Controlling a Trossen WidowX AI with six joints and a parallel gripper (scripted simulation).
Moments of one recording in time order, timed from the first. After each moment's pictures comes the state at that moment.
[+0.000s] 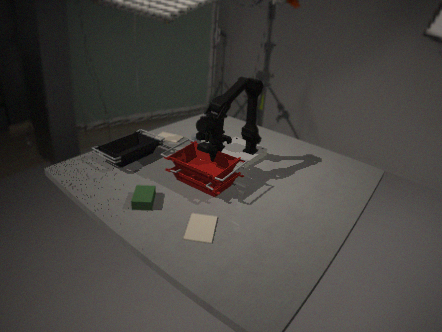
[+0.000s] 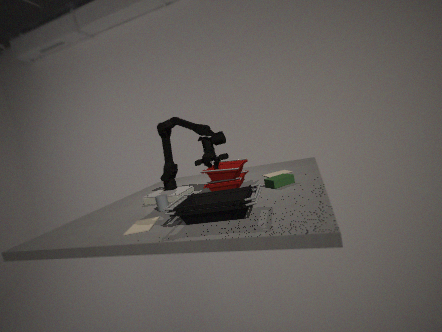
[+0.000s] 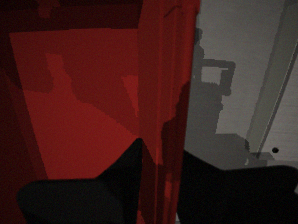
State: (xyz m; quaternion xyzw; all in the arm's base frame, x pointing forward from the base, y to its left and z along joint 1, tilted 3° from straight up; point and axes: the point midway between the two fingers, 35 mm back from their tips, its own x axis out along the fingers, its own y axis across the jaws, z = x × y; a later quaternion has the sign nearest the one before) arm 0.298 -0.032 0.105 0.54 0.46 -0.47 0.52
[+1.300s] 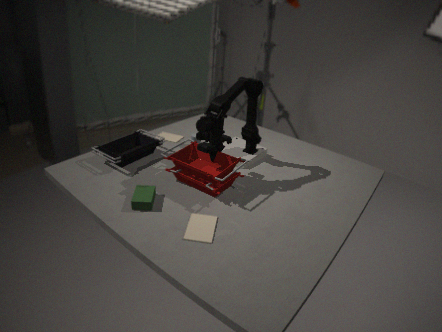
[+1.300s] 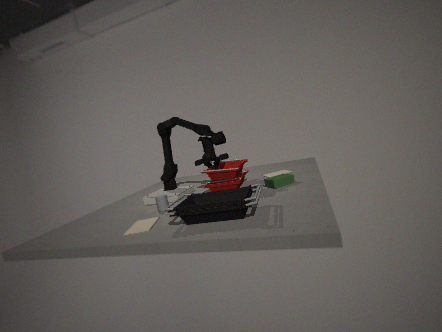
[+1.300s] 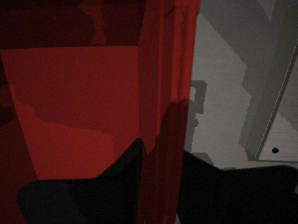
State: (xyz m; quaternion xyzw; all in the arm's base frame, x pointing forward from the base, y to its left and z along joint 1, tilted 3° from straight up) arm 0.298 -0.032 0.105 0.54 0.46 -0.47 0.52
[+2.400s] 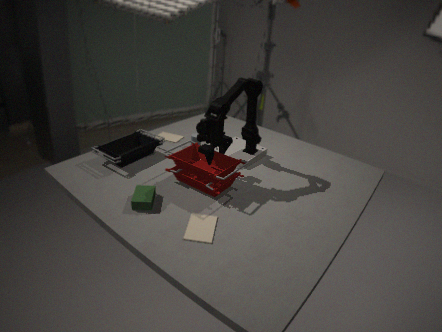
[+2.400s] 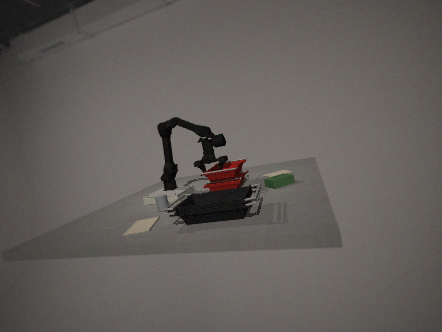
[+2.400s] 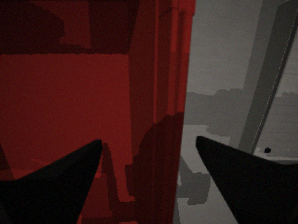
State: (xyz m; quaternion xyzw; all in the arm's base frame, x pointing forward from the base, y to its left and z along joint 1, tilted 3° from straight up) arm 0.291 -0.031 0.098 0.53 0.47 -0.48 0.51
